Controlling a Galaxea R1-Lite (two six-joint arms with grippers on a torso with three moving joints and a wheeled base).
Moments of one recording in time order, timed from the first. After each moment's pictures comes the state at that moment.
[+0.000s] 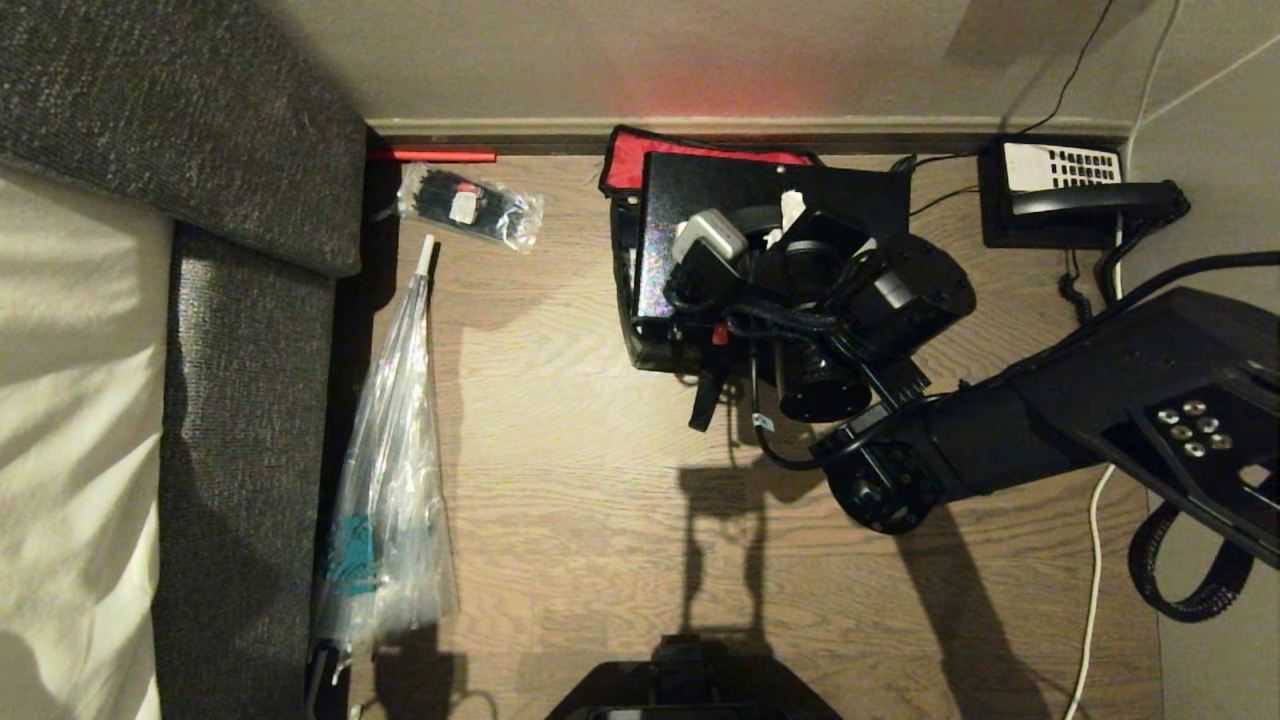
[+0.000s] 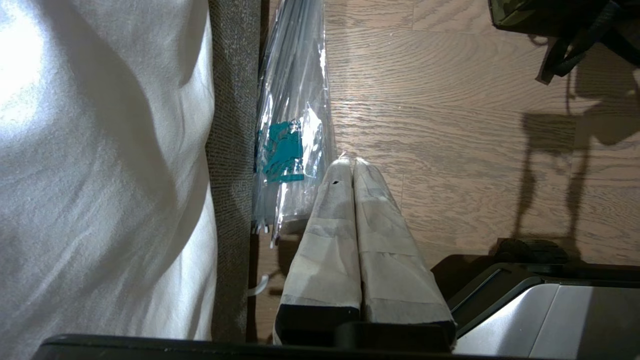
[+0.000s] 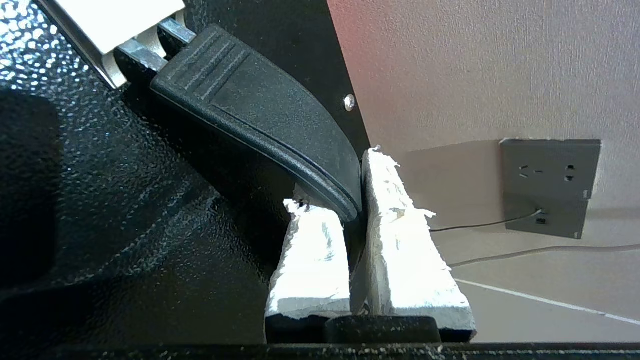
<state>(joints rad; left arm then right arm) 0.00 0.00 0.00 0.00 0.00 0.00 0.71 2.14 -1.30 -1.51 -0.64 -1.55</state>
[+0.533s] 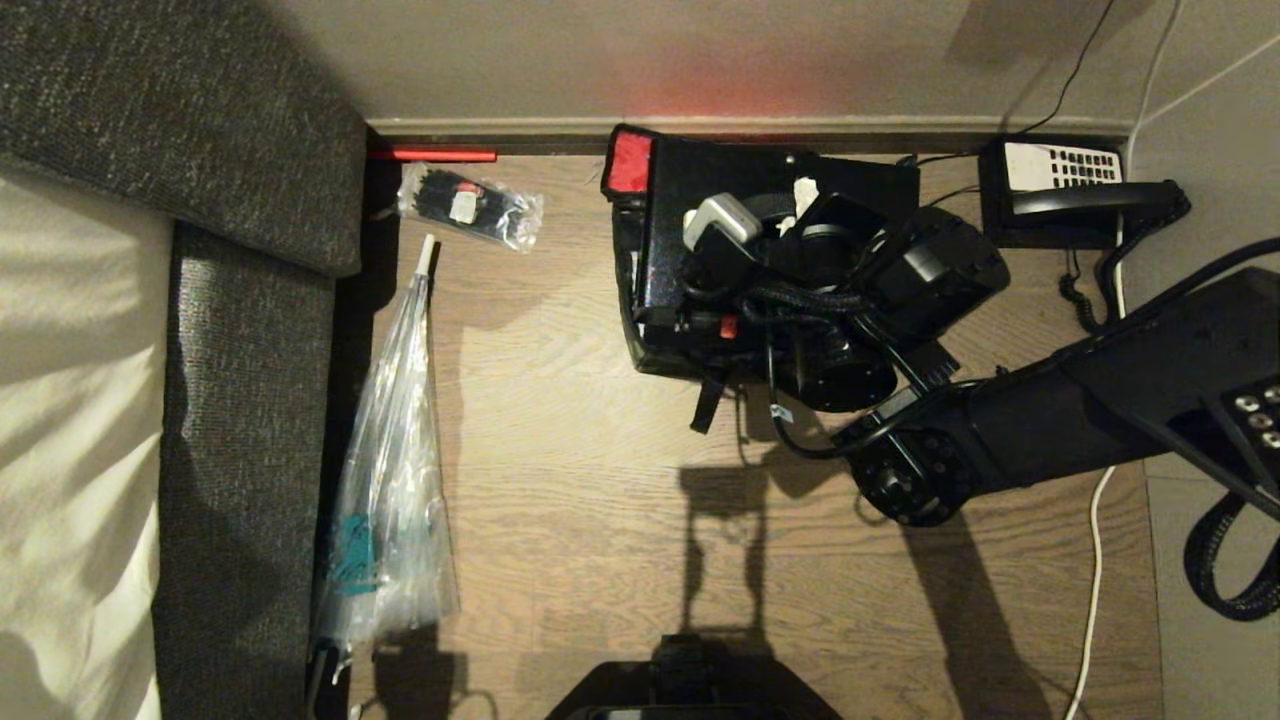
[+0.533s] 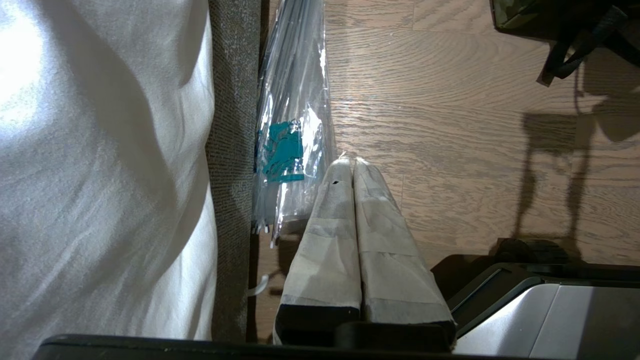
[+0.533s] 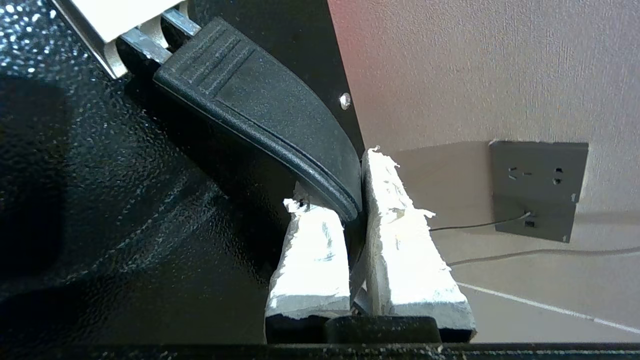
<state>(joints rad) 0.00 0.00 0.00 0.00 0.00 0.00 0.71 2.07 -1.27 -1.45 -0.64 -1.56</state>
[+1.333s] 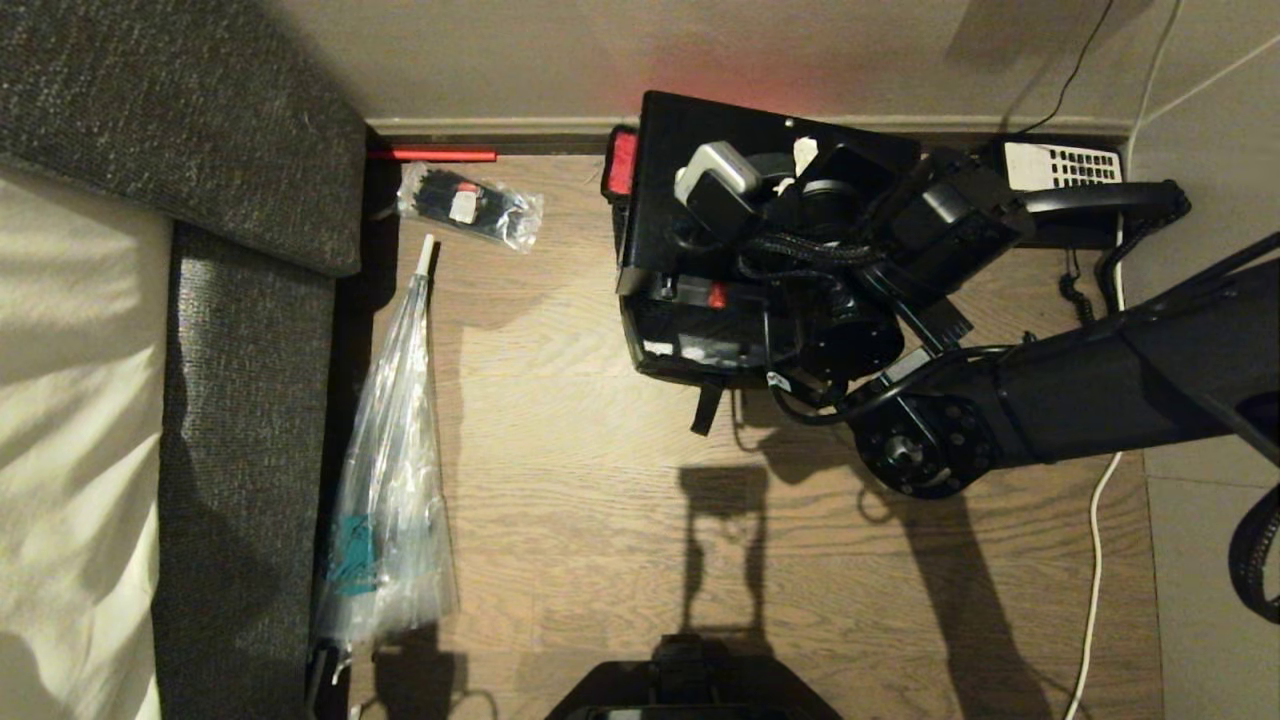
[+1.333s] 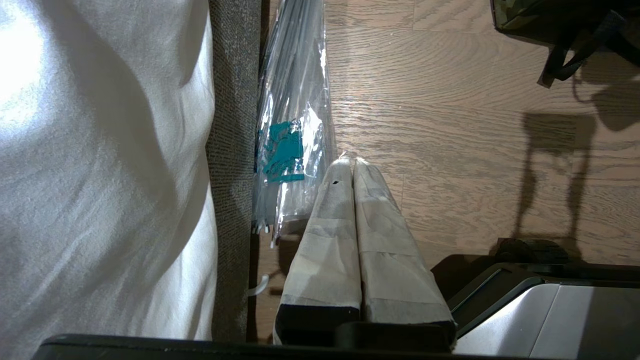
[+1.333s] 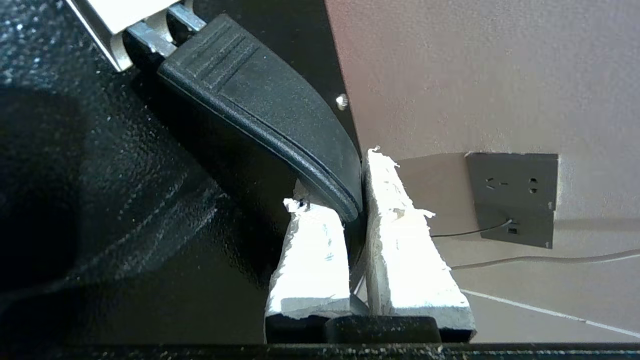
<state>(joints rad) 0.00 0.00 0.00 0.00 0.00 0.00 0.74 2.03 -1.36 -1.35 -0.67 -1.56</state>
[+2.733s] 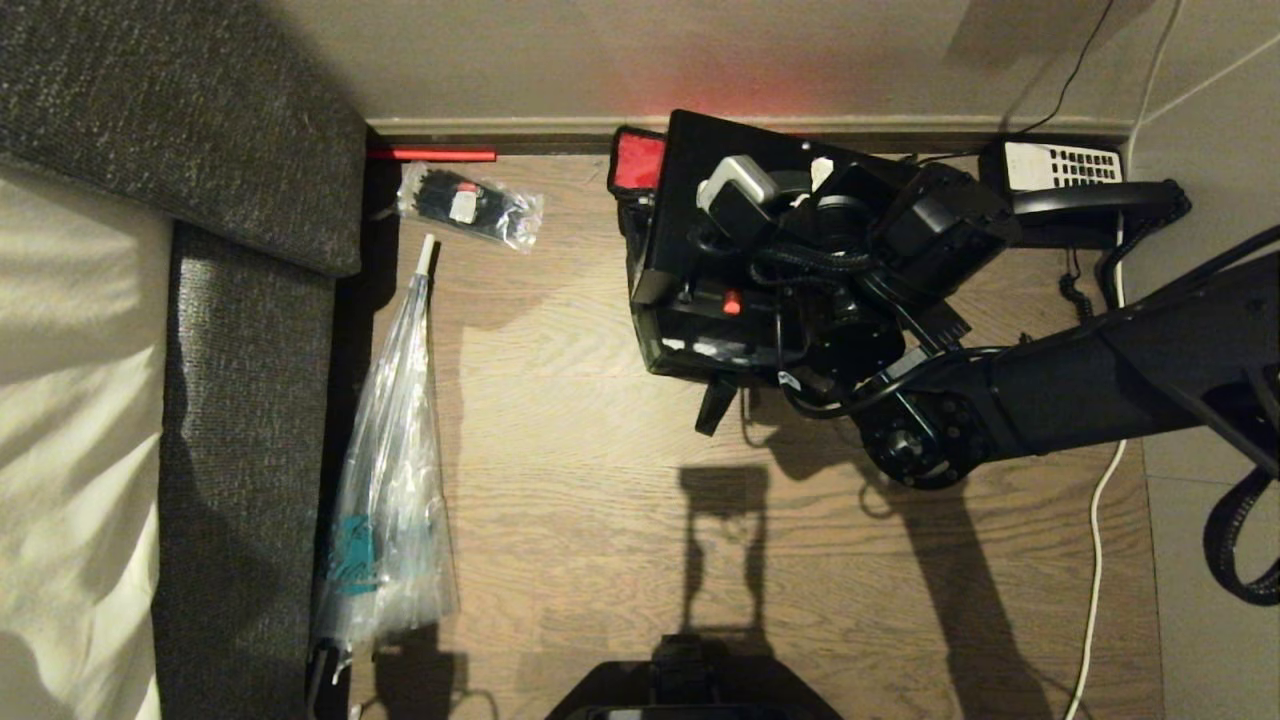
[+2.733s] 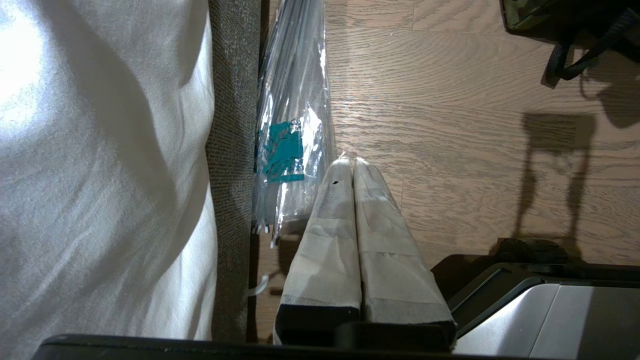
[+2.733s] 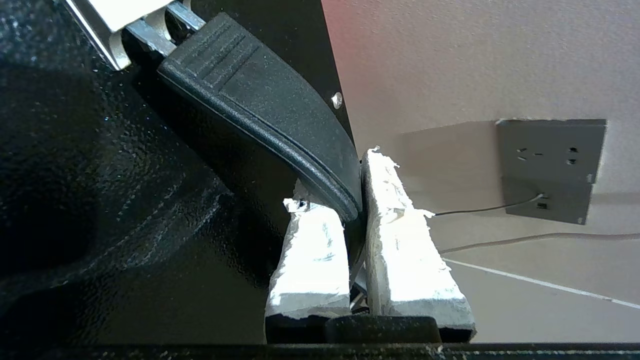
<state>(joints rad) 0.00 0.00 0.00 0.00 0.00 0.00 0.69 2.05 -1.35 -1.34 -0.69 -1.49</state>
